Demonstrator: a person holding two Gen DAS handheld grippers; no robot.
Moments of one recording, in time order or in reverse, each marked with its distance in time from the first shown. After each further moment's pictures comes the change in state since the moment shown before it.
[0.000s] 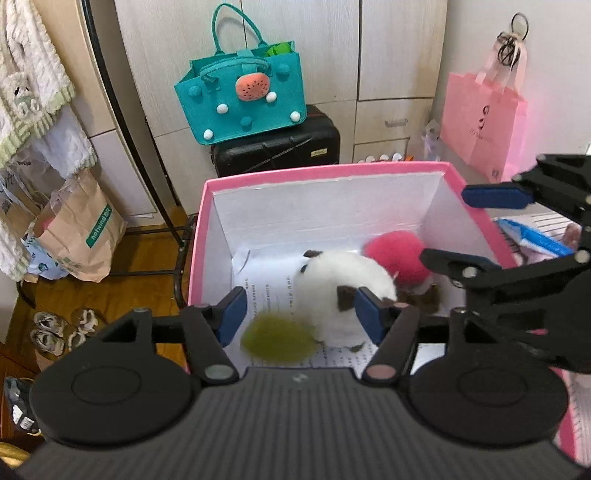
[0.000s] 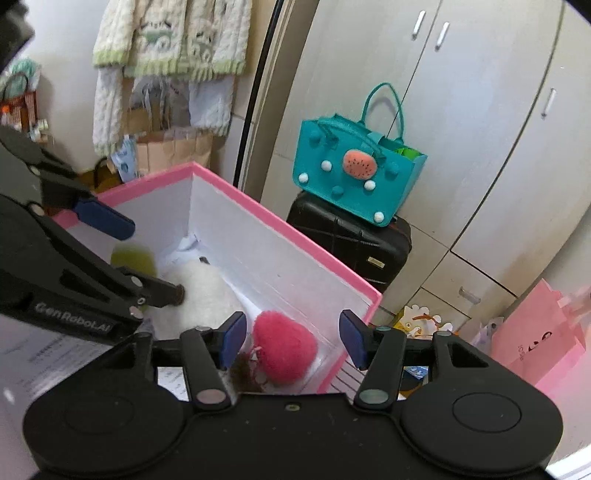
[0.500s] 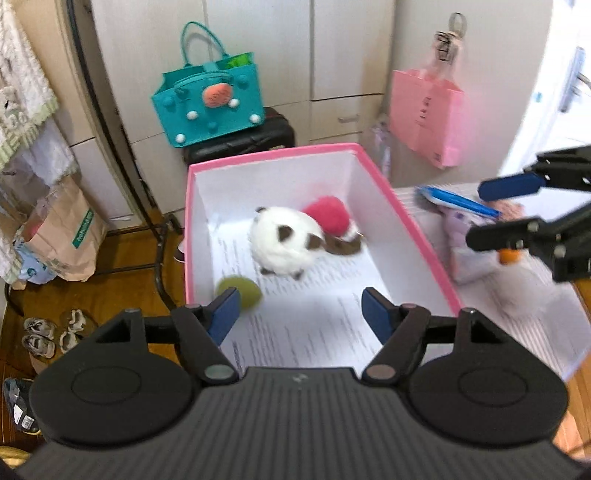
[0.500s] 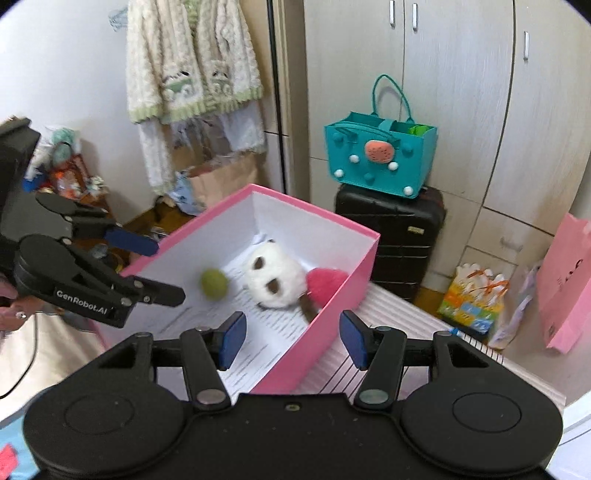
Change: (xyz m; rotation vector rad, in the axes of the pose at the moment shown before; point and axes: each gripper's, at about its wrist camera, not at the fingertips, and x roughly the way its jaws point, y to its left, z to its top) left arm -0.108 -0.020 -0.043 0.073 0.005 -0.107; right arm -0.128 -0.036 -0.039 0.200 0.000 0.246
